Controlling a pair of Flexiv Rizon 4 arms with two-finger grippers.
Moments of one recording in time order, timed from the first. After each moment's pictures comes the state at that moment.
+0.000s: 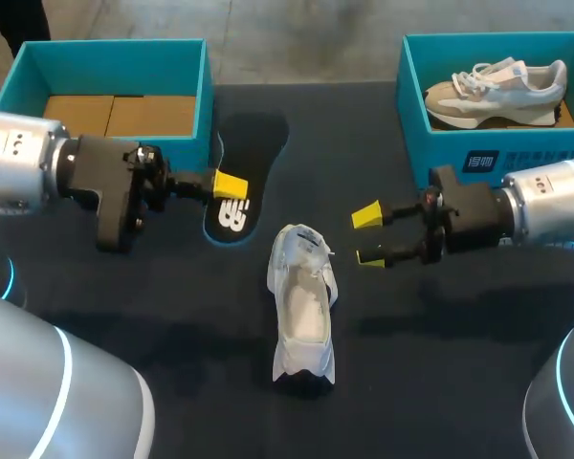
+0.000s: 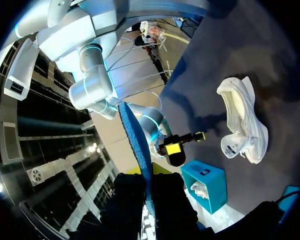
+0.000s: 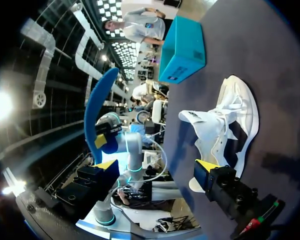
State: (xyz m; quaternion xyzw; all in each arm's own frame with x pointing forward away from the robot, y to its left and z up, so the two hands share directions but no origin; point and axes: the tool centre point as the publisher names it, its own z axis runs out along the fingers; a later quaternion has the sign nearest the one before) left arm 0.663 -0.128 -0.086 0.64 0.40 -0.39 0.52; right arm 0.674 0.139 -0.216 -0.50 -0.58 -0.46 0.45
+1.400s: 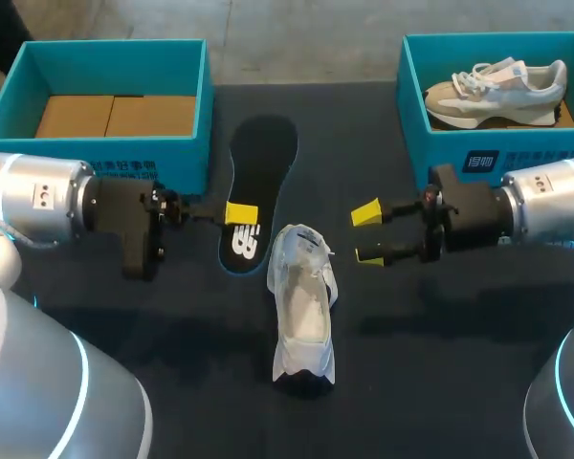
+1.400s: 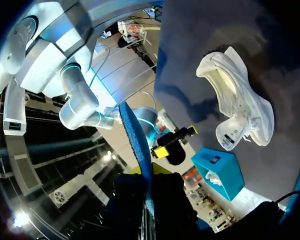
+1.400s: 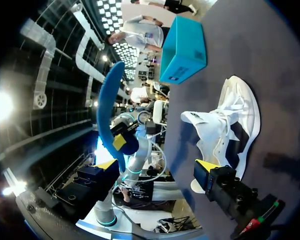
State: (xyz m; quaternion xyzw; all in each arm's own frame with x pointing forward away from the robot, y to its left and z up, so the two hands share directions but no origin) left arm 0.668 -0.136 -0.132 0.66 0.31 -0.34 0.60; right arm 0.680 0.141 -0.212 -0.50 -0.57 -0.47 0.45
